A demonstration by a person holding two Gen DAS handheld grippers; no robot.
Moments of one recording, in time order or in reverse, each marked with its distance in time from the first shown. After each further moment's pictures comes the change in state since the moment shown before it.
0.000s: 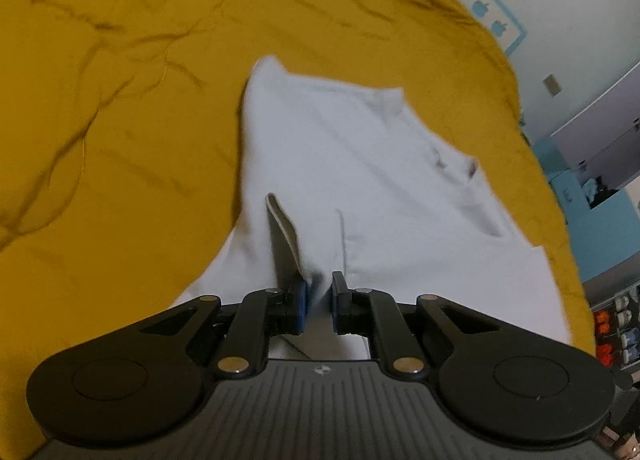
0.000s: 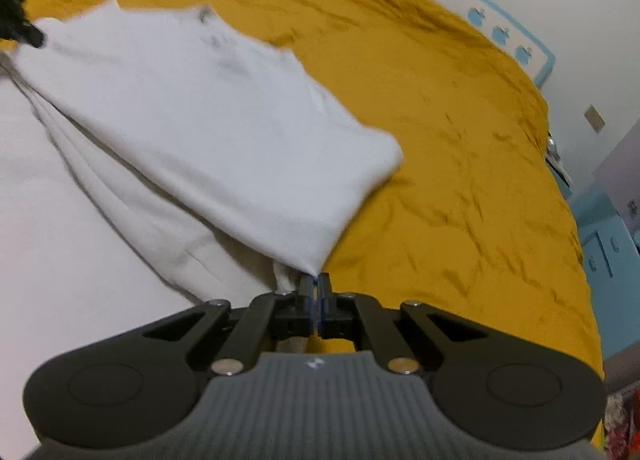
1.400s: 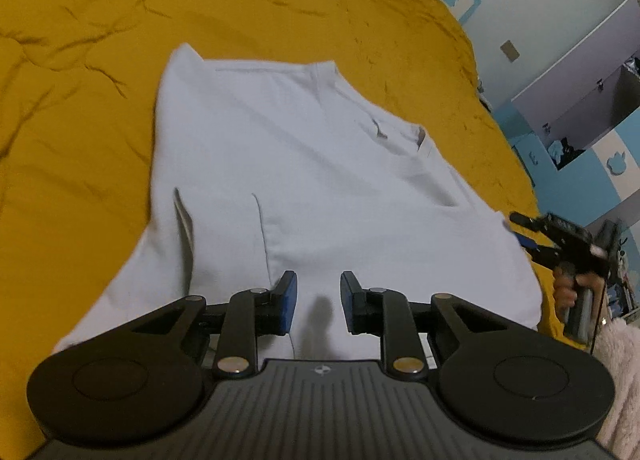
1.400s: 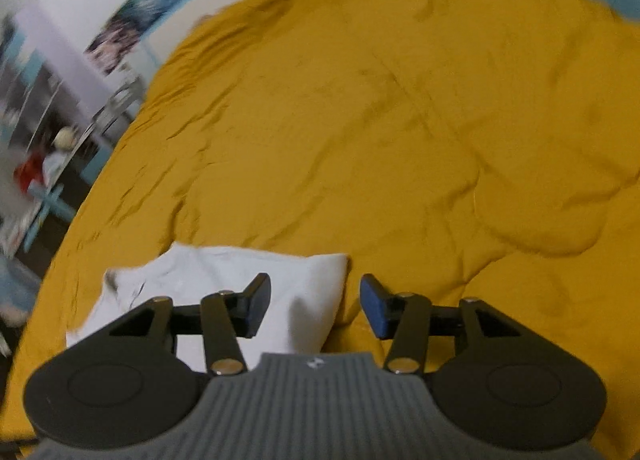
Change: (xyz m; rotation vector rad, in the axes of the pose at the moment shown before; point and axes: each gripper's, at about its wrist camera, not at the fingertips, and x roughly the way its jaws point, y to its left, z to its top) left arm 0.016 -0.035 0.002 0.112 0.058 -0.103; right arm 0.142 -0.155 0.058 1.053 -0.036 0.435
